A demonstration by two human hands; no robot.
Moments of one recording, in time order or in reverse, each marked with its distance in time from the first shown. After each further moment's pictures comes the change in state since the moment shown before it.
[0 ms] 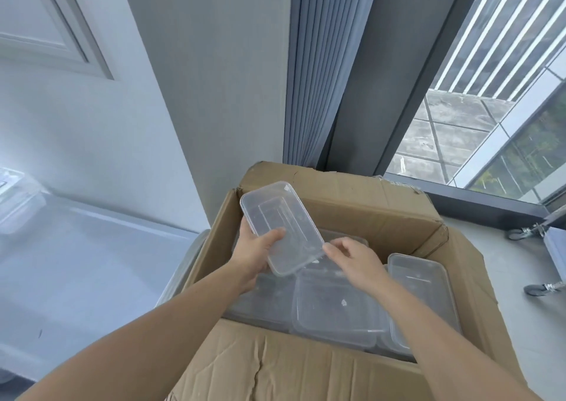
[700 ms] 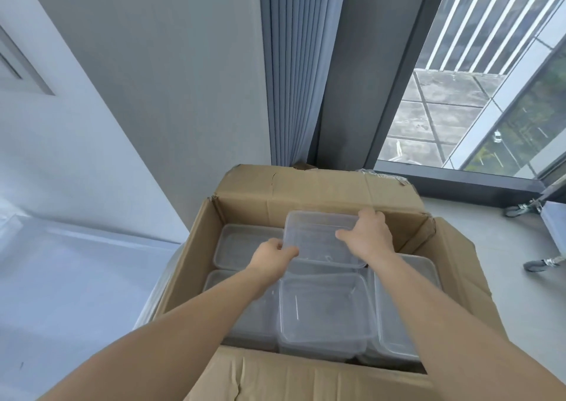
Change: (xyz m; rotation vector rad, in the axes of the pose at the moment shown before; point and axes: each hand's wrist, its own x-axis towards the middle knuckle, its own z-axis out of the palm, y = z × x) left_hand 0.023 -0.012 0.062 0.610 -0.052 -0.128; right_hand 0.050 0.014 -0.046 -0.138 0.249 0.299
